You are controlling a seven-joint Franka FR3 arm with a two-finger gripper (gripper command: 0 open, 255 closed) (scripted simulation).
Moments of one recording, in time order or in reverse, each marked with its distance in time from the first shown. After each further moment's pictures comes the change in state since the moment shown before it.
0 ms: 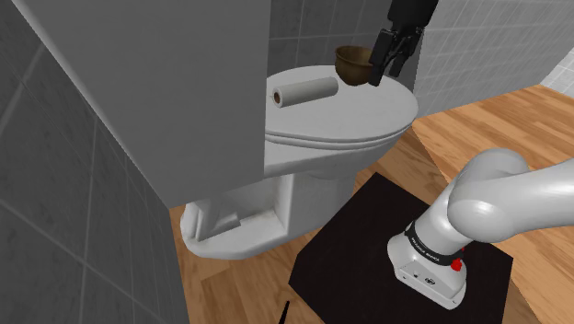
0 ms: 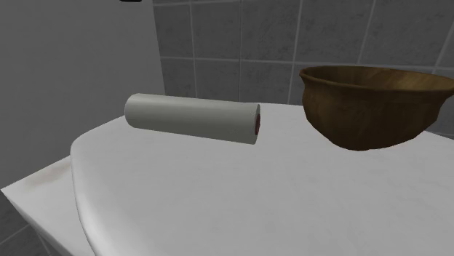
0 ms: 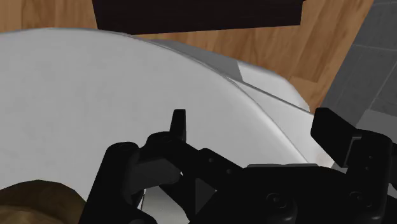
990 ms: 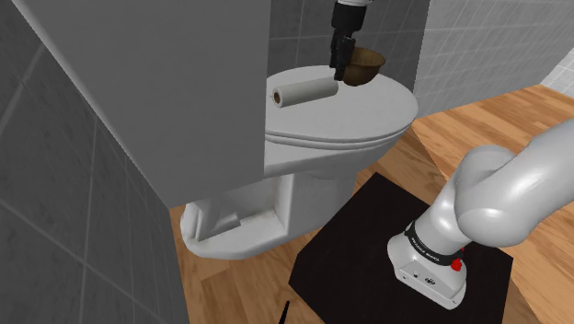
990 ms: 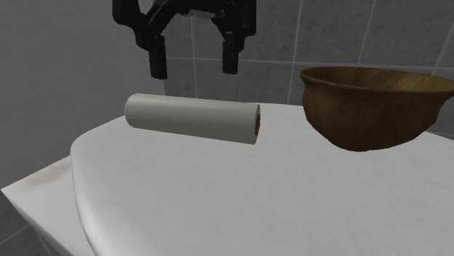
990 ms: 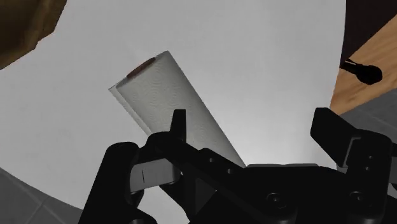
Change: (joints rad) arm 0.194 0.447 -0.249 0.212 -0.083 0.228 -0.827
